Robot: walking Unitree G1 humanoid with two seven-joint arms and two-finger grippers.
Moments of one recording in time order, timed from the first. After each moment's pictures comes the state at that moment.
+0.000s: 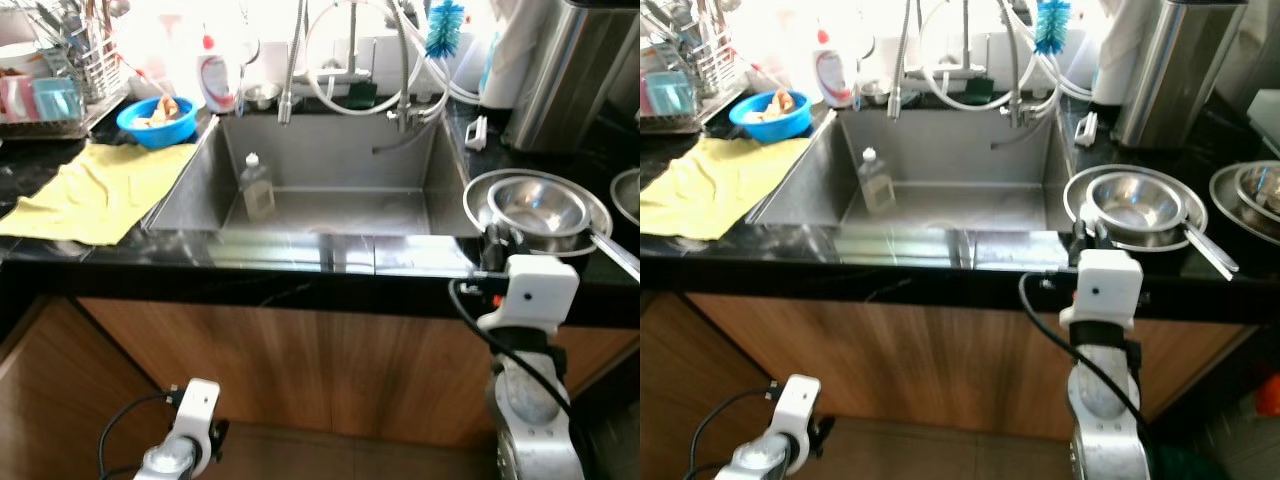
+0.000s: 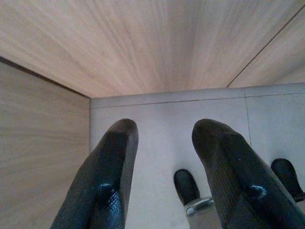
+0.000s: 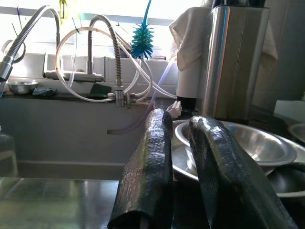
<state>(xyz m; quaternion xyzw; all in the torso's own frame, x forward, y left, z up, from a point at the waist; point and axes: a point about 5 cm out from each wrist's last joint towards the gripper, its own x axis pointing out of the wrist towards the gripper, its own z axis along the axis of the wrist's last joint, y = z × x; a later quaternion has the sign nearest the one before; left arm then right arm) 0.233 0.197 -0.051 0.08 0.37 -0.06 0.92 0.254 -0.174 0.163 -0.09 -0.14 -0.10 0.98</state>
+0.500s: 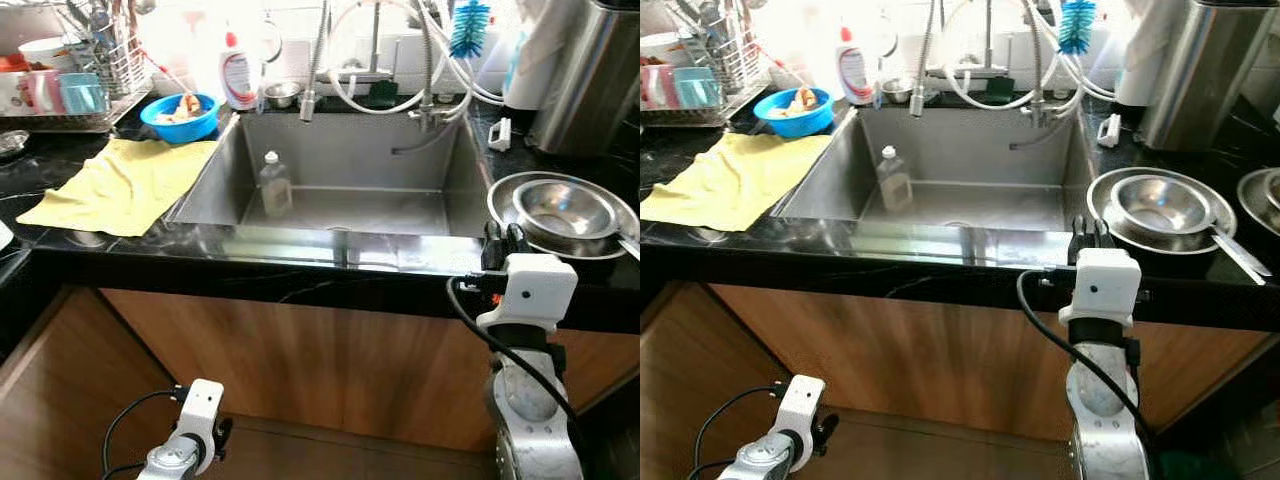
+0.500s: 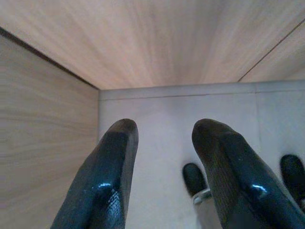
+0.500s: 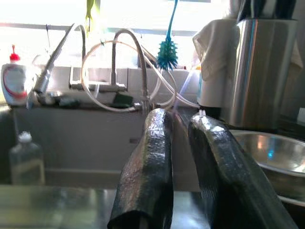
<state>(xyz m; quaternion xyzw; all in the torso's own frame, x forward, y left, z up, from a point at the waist) 0.231 0.194 -0.053 0.08 0.37 -0.06 0.92 0.259 -0.169 0.170 -0.08 -0.16 -0.09 0.98</state>
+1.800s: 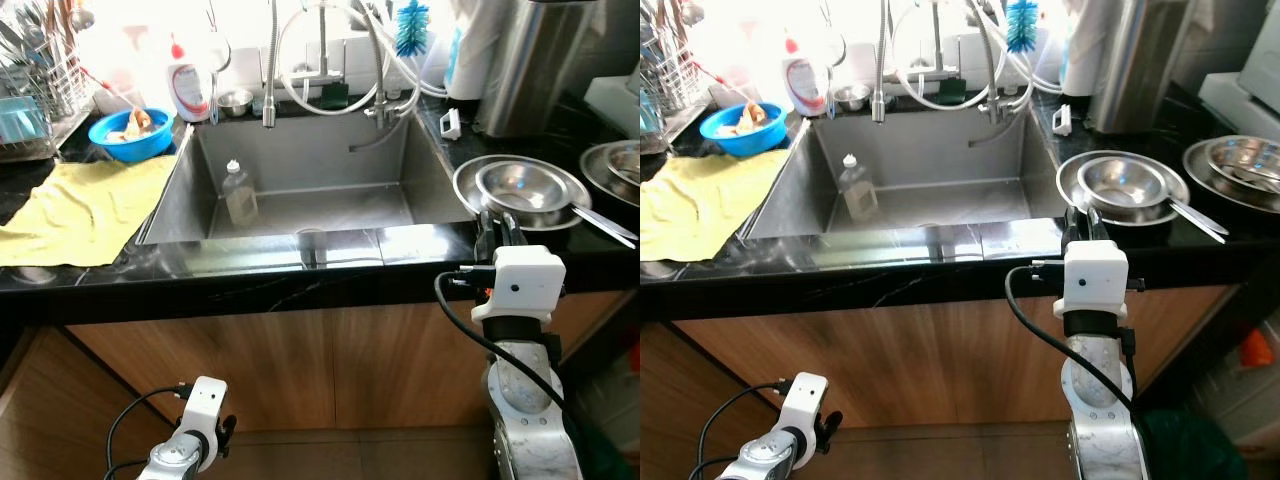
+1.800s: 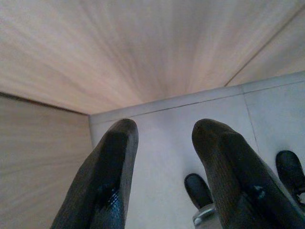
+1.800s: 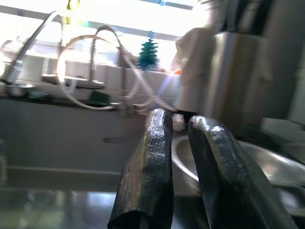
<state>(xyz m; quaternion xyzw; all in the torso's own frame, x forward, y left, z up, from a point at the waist) 0.237 0.189 -0.050 0.08 0.36 -0.07 0.93 0.262 -0.163 0.173 -0.13 -0.17 -0.07 0.97</state>
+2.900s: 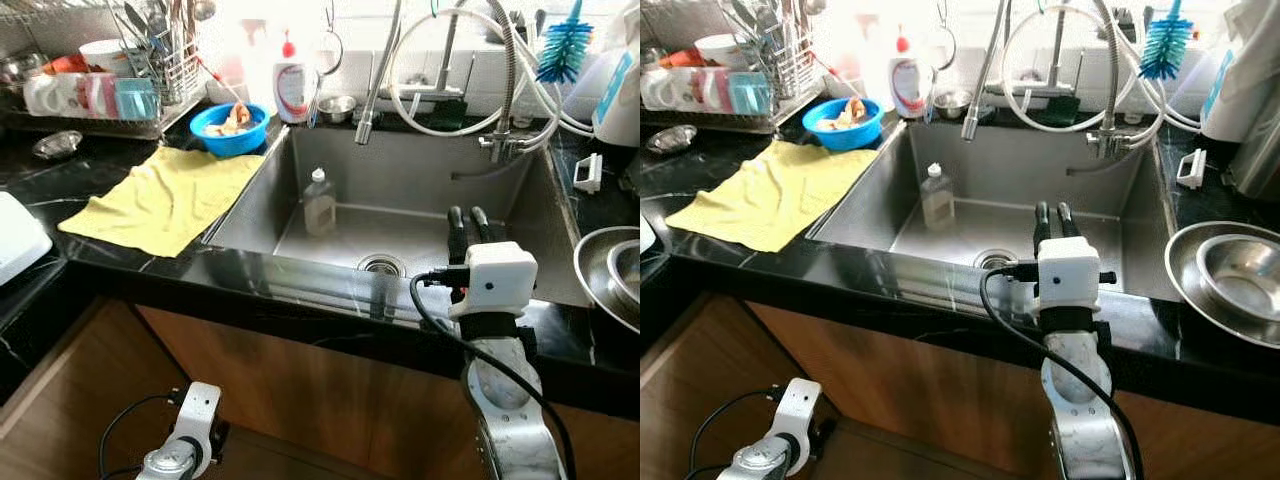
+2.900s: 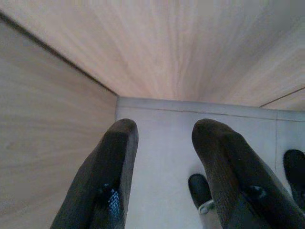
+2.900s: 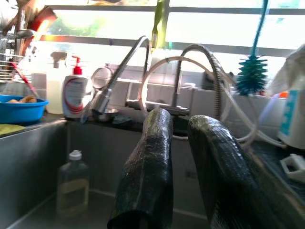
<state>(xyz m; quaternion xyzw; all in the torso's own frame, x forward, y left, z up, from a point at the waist) 0.230 0.192 -0.054 0.08 0.37 -0.07 0.92 0.264 -0.148 0.174 -0.12 -0.18 -0.04 0.98</state>
